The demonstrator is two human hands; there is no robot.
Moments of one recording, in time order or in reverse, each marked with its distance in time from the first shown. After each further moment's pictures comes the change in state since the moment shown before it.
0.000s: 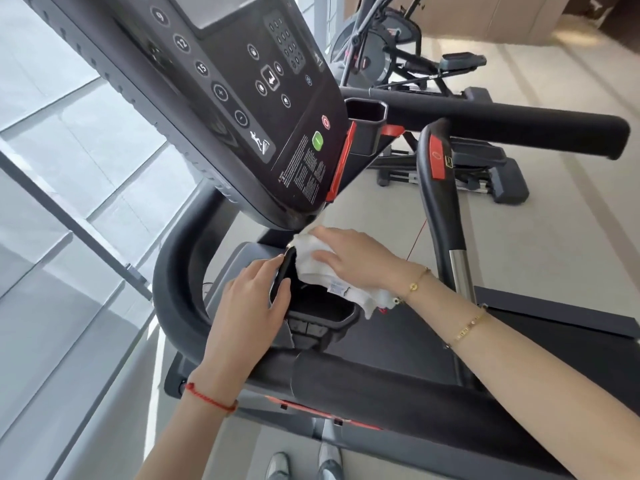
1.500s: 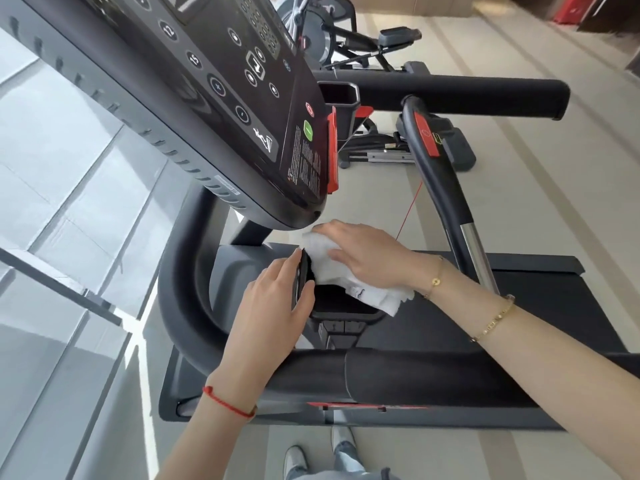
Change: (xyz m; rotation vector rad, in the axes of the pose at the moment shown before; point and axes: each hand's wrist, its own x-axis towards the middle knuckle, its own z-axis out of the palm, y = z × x) left_hand 0.019 -0.032 -0.007 -0.081 -0.181 0.177; right_hand 0.004 -0.010 0.016 -0.034 0.059 0.090
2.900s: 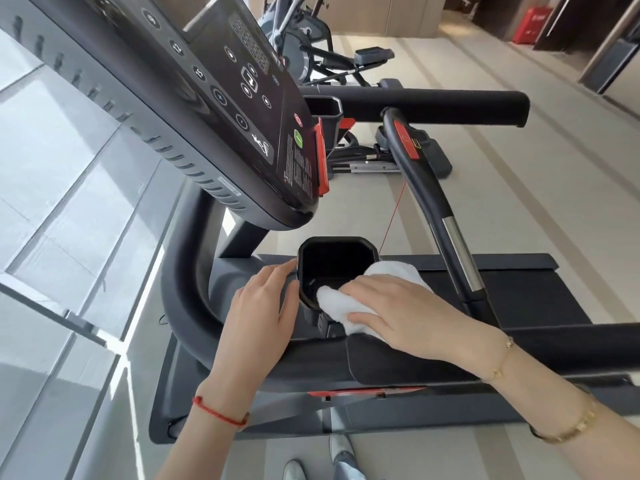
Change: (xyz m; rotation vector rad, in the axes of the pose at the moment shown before) left_hand -0.021 -0.003 -0.019 -0.063 0.020 0.055; right_hand -0.105 -0.058 0.000 -0.055 -0.030 0.058
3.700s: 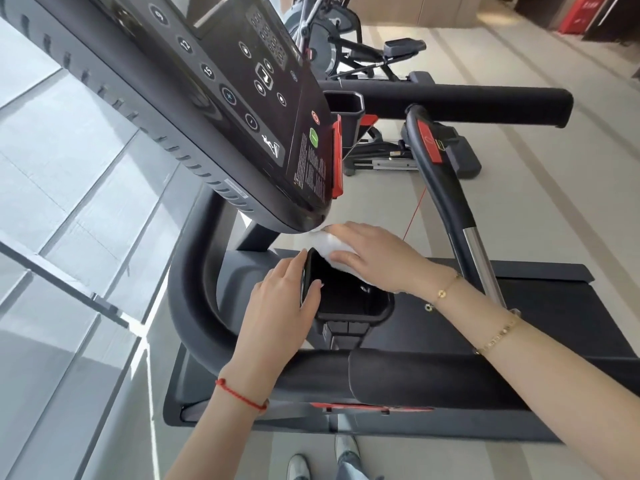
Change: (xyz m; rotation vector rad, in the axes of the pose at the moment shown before) left_hand 0.023 0.006 0.020 0.101 -0.012 -0.074; right_hand 0.094 0.044 -0.010 0.040 0.075 0.011
